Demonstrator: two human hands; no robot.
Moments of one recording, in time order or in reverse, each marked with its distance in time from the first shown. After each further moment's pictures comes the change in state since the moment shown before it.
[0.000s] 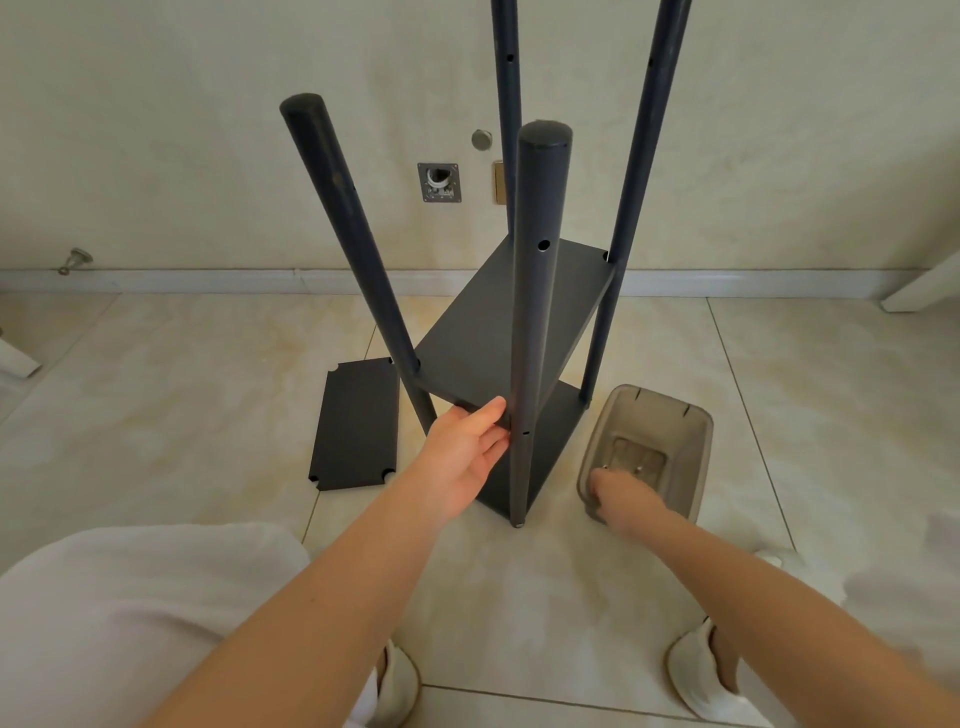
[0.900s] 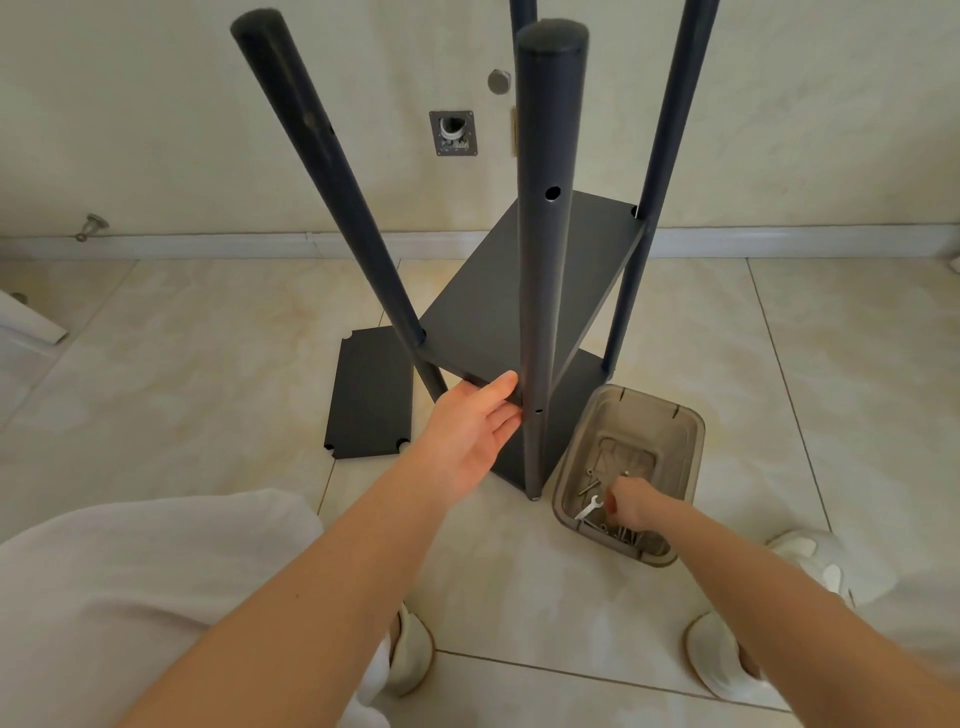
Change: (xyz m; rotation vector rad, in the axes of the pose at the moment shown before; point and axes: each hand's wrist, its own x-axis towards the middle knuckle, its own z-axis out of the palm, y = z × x) left_hand 0.000 -0.001 -0.002 0.028 0.029 0.001; right_hand 0.030 0.011 0.053 0.073 -0.288 0.046
